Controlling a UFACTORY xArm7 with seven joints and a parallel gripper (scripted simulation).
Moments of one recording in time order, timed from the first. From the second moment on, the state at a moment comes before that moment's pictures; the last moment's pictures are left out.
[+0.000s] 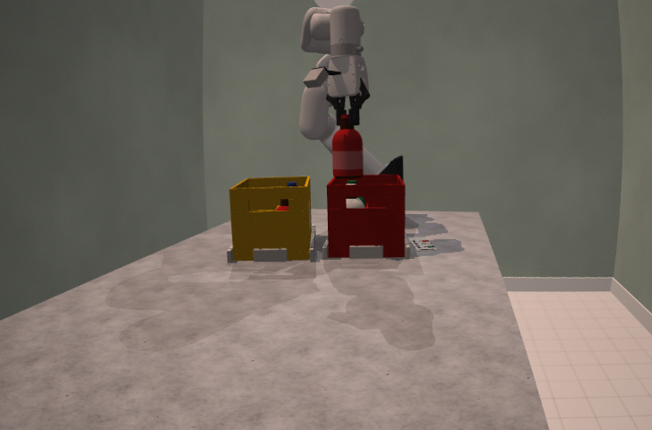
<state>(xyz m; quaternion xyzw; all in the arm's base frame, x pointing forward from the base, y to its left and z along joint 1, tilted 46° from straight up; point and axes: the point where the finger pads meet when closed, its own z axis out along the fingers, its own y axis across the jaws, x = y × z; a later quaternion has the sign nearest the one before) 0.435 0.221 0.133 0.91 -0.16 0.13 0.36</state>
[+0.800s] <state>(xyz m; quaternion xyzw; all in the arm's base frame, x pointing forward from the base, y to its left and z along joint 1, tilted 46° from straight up) 0.435 0.218 0.131 0.91 -0.16 0.13 0.36</state>
